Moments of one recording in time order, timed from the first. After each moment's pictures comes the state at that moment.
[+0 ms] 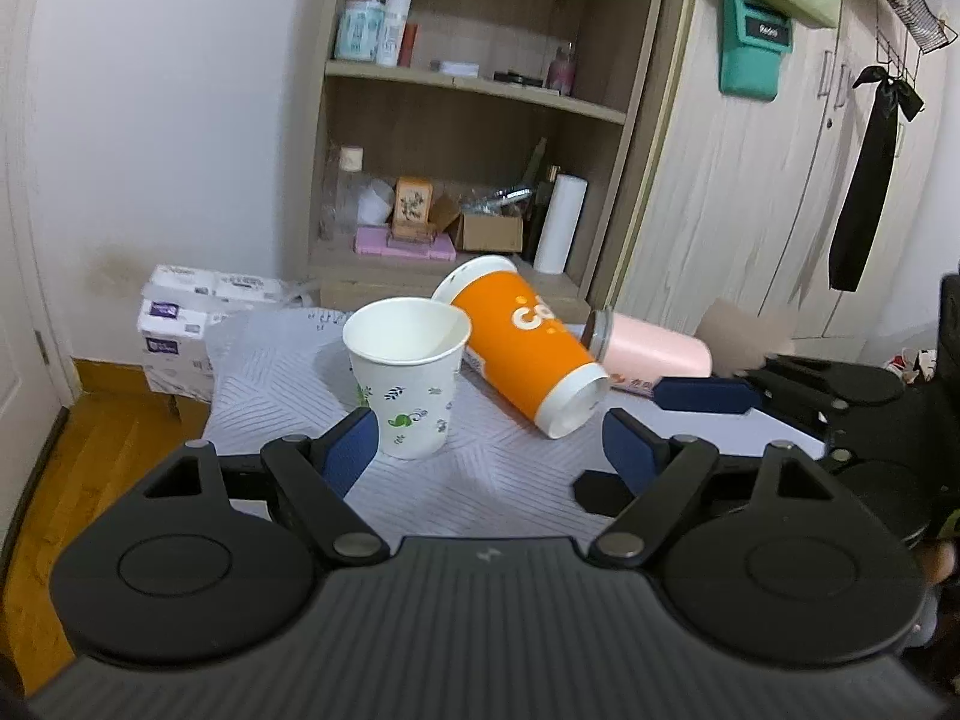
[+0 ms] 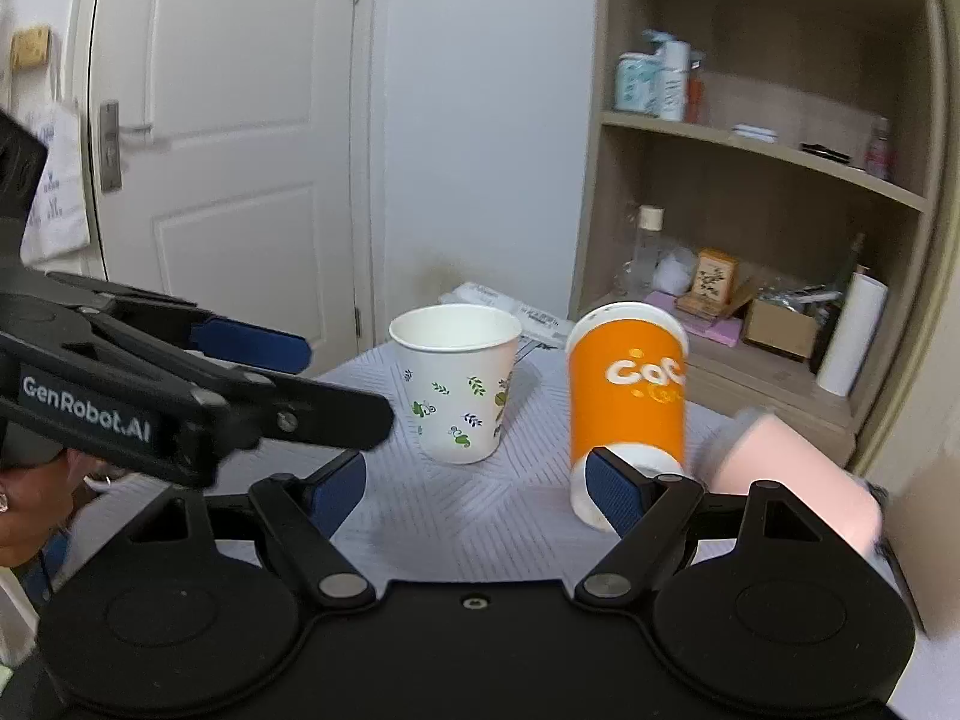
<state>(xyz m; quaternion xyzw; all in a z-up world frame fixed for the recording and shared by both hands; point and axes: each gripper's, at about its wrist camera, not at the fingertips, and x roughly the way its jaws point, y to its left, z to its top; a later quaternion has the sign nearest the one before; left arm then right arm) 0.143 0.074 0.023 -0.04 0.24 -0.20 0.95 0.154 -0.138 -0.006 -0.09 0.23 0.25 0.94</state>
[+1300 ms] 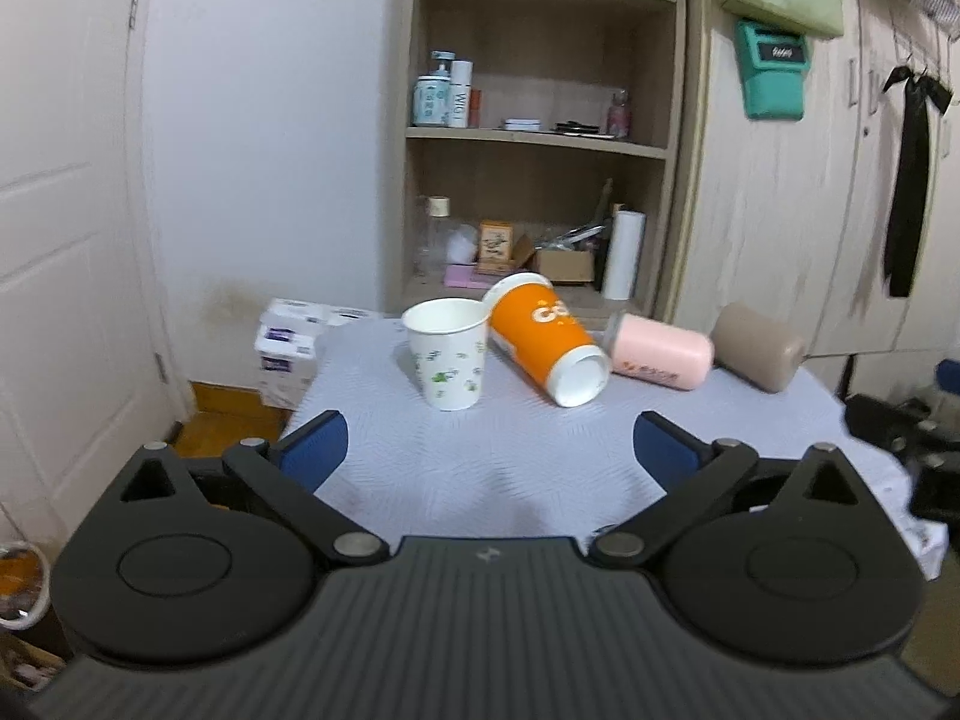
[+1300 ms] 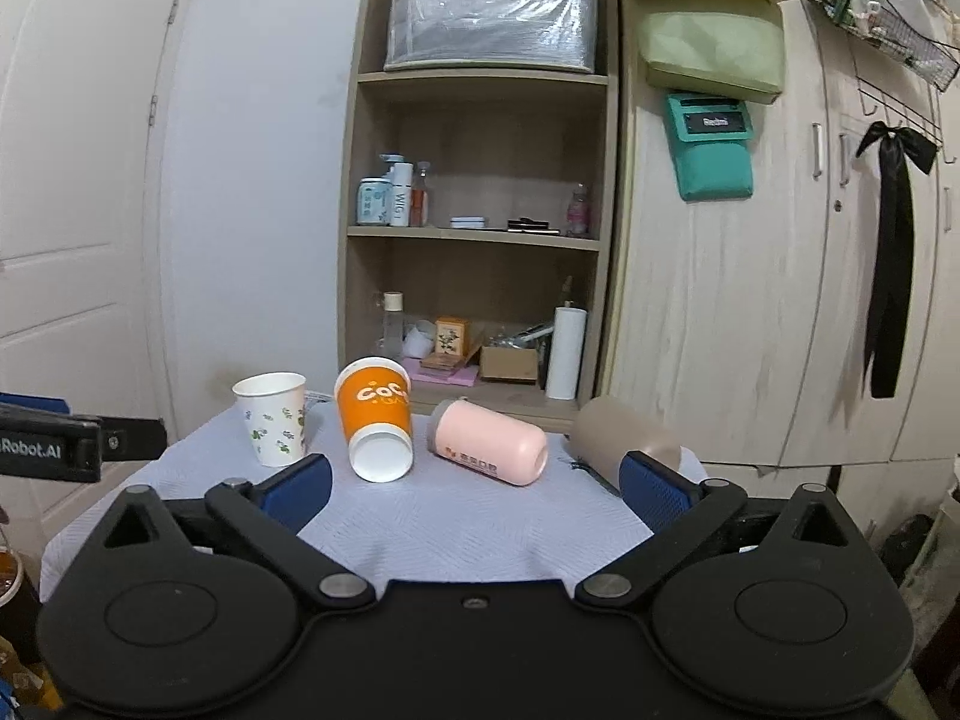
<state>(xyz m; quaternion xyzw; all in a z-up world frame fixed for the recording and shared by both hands) 0.014 0.046 0.042 -0.01 0.20 -0.08 0.98 -0.015 -0.205 0.027 -0.03 0.13 0.01 0.99</state>
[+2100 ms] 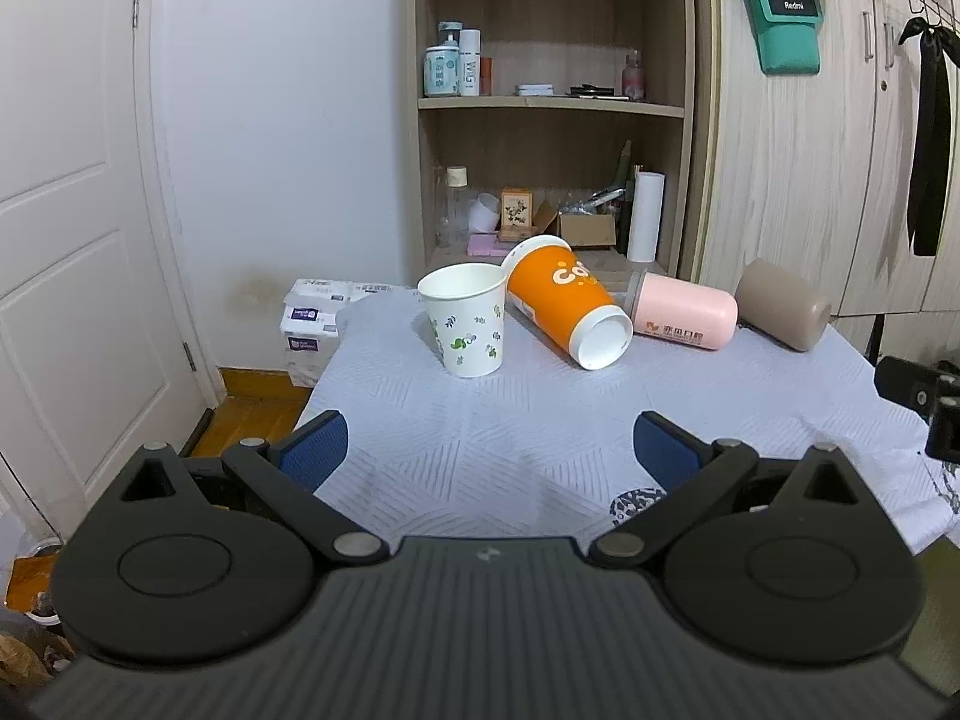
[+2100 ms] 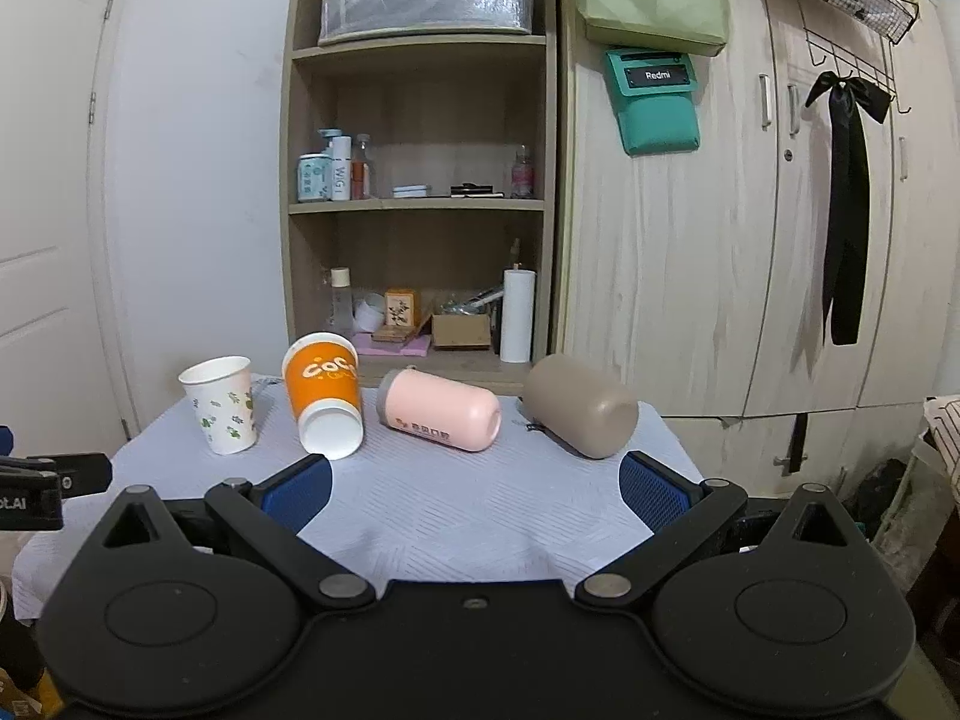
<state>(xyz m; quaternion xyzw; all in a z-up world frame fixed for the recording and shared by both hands) 0.018 0.036 0.034 0.02 0.23 -0.06 0.97 -0.009 -0.218 0.018 -0.01 0.16 -0.04 0.99</state>
